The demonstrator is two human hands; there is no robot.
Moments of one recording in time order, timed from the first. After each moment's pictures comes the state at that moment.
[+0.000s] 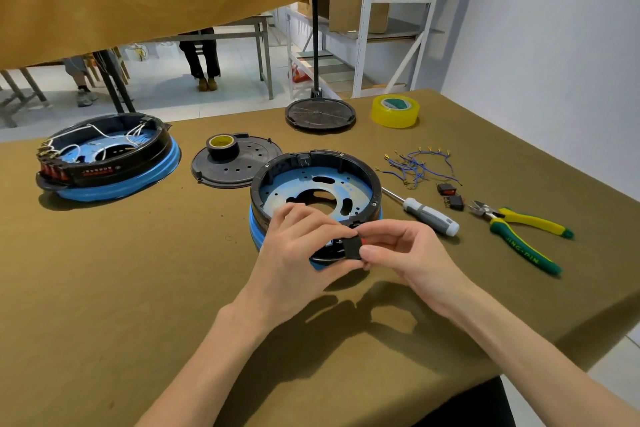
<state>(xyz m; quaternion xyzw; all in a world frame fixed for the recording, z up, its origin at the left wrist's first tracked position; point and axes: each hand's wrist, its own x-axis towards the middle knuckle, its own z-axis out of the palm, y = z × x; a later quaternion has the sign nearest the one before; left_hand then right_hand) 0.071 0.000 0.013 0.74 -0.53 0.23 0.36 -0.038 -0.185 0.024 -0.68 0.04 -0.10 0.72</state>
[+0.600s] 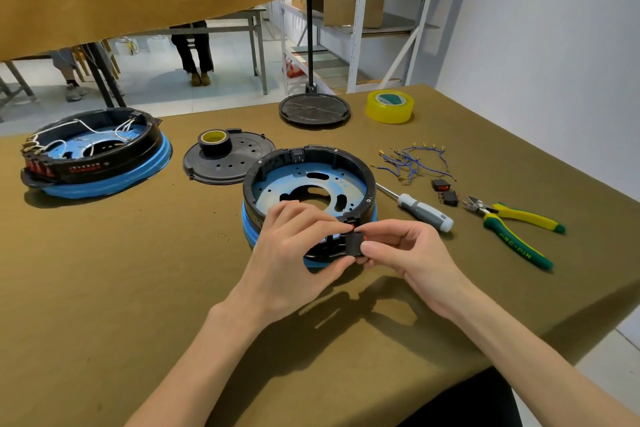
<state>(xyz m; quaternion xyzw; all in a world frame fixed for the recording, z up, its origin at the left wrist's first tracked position) 0.074 0.000 0.009 0.73 -0.54 0.21 0.37 -0.045 -0.190 0.017 -0.68 0.07 -0.12 0.72</state>
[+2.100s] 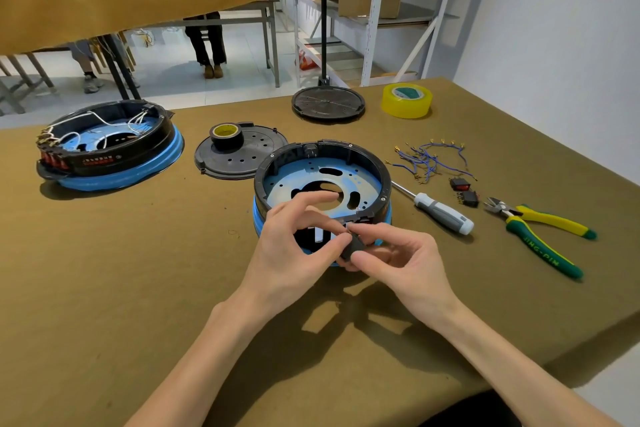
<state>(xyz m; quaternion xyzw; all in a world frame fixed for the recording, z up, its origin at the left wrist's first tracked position) 0.080 0.004 0.013 0.74 -0.41 0.04 0.53 -0.030 -0.164 -0.002 -0.70 -0.03 -0.22 0.68</state>
